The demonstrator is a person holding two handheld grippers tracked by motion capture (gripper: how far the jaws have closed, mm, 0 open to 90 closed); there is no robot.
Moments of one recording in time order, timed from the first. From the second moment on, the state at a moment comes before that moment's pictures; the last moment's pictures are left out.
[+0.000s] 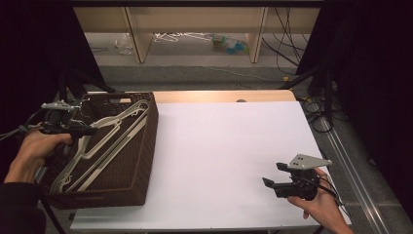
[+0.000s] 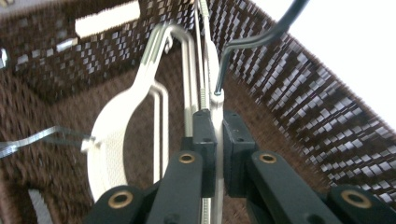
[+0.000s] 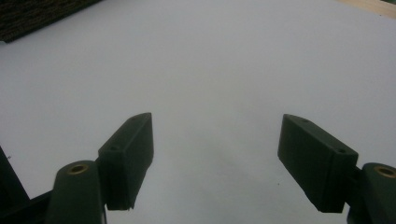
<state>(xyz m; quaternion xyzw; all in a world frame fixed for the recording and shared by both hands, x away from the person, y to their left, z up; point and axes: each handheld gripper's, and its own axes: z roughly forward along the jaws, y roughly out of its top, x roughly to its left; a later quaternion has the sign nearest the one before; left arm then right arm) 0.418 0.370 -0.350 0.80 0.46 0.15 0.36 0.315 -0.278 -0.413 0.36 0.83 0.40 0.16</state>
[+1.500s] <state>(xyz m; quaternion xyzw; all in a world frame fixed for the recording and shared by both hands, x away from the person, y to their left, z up) 0.394 0.339 -0.369 0.71 0.49 0.25 0.43 0.315 -0.280 -0.414 0.37 0.82 0.40 0.16</state>
